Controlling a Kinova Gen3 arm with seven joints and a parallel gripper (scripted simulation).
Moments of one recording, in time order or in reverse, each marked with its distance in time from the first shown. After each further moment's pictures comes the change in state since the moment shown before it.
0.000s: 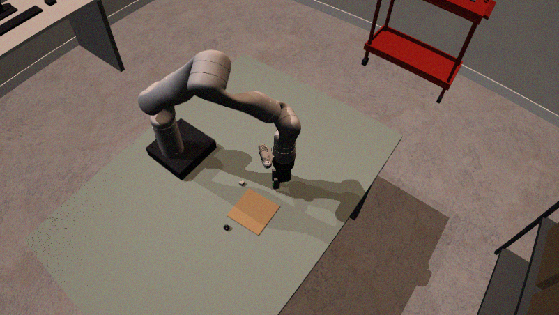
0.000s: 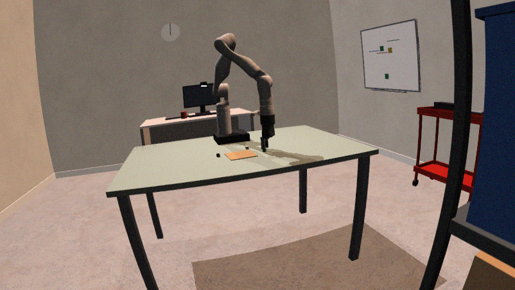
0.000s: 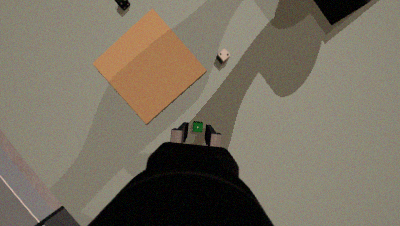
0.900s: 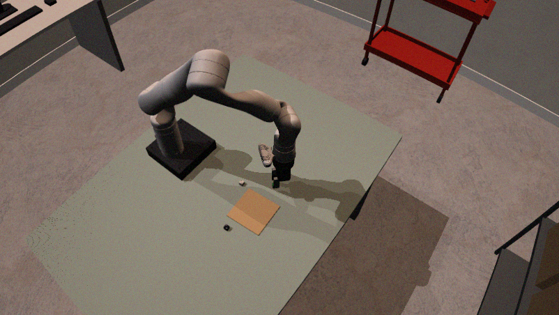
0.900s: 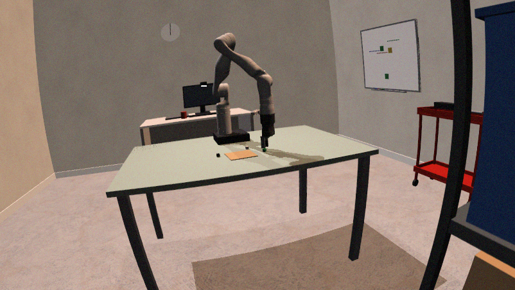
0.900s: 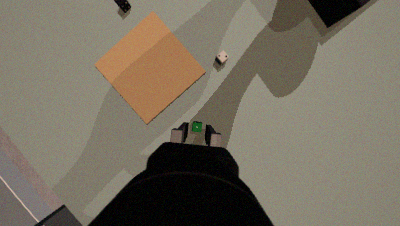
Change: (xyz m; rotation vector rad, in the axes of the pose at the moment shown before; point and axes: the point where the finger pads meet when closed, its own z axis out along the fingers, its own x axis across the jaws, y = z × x) arm 0.001 -0.001 -0.004 0.002 0.002 -0.001
